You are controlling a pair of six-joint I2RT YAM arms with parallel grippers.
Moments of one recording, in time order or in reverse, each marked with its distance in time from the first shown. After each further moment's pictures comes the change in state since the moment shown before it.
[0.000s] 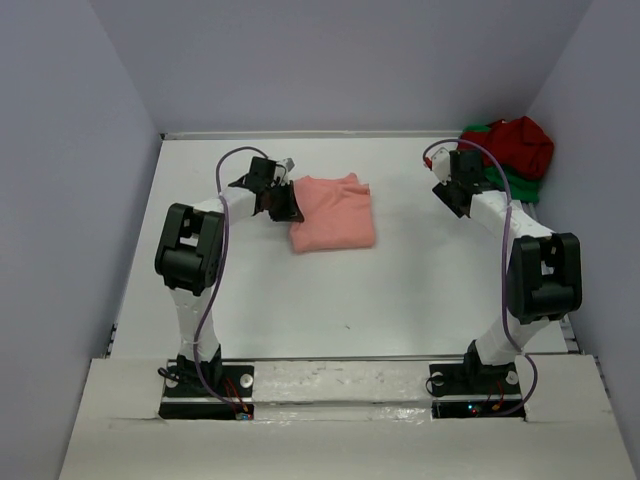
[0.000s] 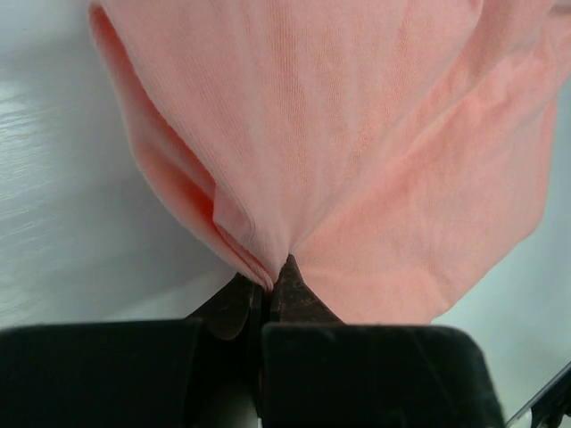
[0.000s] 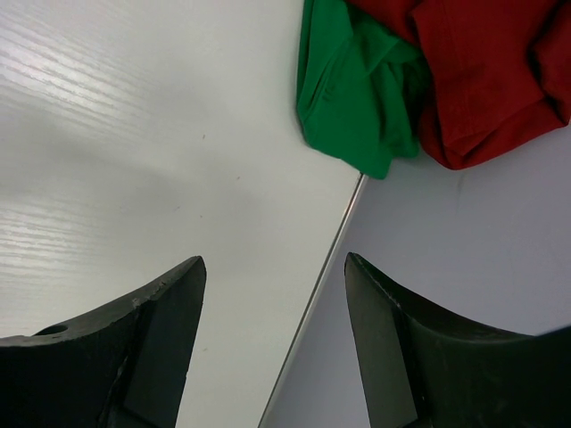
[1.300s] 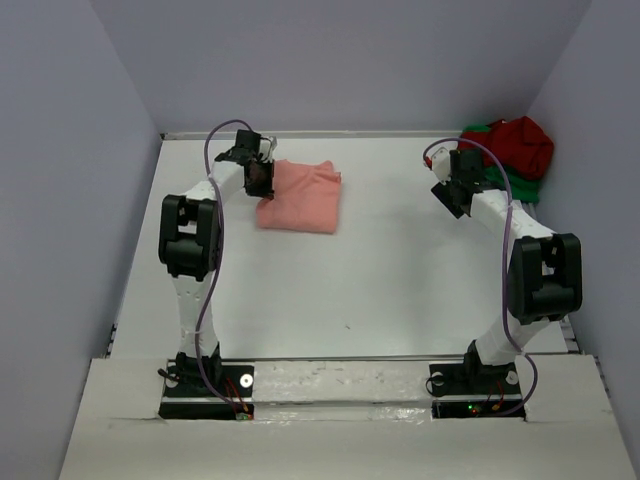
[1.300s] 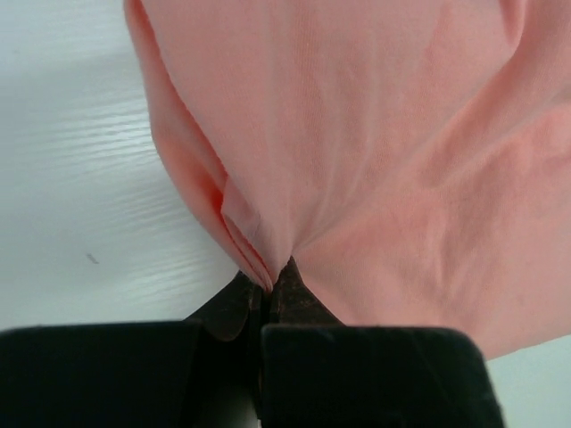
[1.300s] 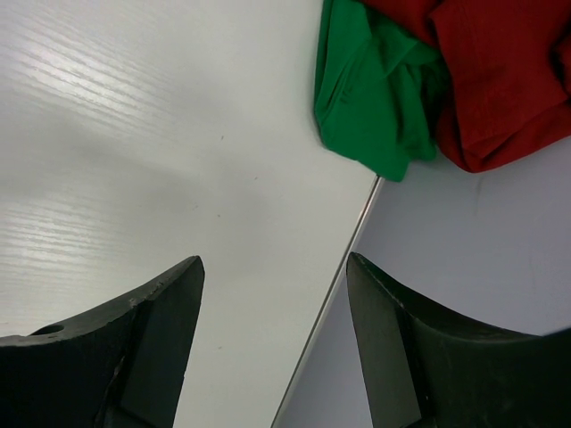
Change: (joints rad) left arm 0.097 0.133 0.347 -0.277 -0.242 0.254; right arm 0.000 -0.003 0.015 -0.037 -0.034 0.031
